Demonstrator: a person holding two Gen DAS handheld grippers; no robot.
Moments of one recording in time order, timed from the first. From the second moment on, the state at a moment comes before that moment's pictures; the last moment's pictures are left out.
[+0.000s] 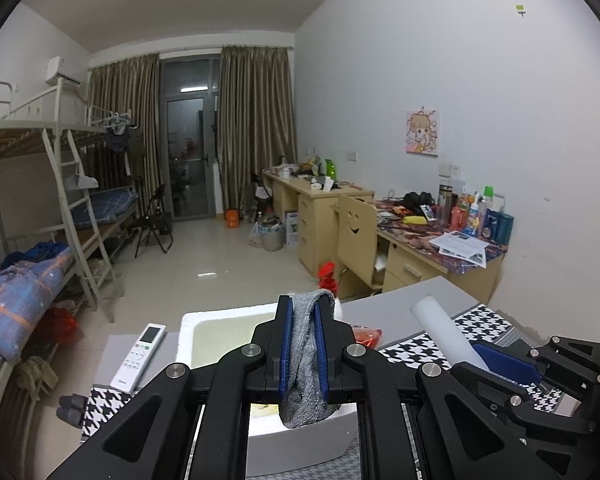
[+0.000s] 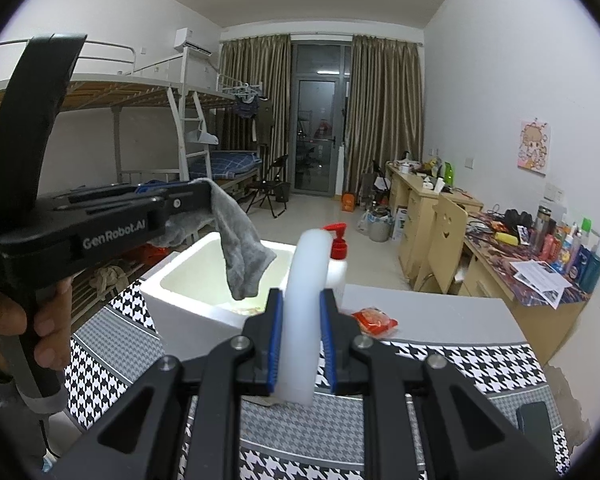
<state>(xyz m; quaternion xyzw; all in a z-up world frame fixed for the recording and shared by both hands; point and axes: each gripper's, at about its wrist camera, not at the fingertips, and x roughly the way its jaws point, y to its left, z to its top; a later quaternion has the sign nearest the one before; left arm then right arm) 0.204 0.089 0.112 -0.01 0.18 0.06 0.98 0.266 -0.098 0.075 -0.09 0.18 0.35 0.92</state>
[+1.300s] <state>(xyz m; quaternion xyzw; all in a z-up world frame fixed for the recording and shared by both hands) 0.256 0.132 0.069 -0.03 0.25 0.12 0.96 0.298 -0.054 0.075 -0.10 0.21 0.38 0.90</state>
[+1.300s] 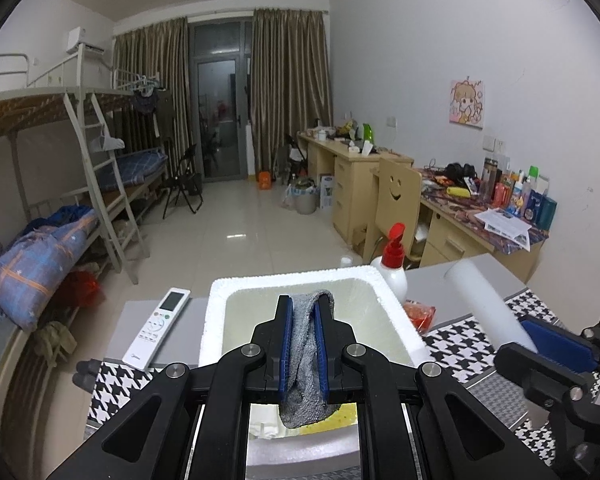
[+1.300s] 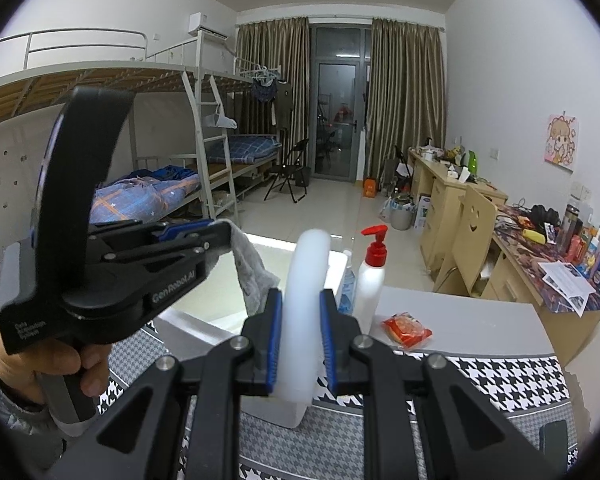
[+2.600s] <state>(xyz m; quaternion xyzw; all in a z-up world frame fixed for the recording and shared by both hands) 0.211 0.179 0.069 -0.04 0.23 0.19 0.95 0.307 -0.005 0.068 -0.12 0.23 0.38 0.89</state>
